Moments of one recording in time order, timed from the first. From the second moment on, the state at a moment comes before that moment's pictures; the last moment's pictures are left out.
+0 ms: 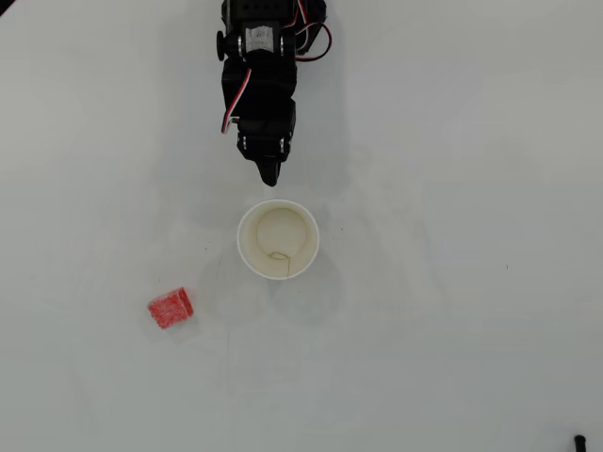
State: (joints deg) arm 6.4 185.2 175.9 42.2 -2.8
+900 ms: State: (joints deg) arm 12.0 185.2 176.1 40.1 -4.2
